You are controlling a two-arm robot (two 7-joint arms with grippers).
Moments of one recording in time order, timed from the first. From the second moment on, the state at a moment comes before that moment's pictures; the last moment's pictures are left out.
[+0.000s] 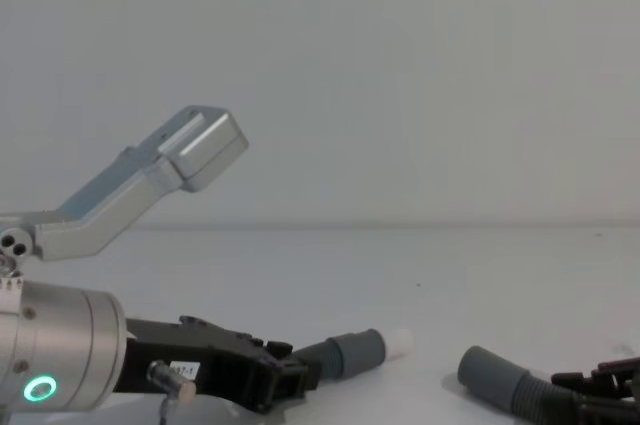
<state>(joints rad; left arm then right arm) -0.24 0.44 0.48 -1.66 -0.33 0.48 -0.40 0.19 0.68 -0.46 -1.54 0.48 0.19 0.66</state>
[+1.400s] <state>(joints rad) -0.28 0.55 0.55 -1.70 -0.21 0.33 -0.49 0.21 0.75 -0.45 -1.63 0.41 0.09 0.66</state>
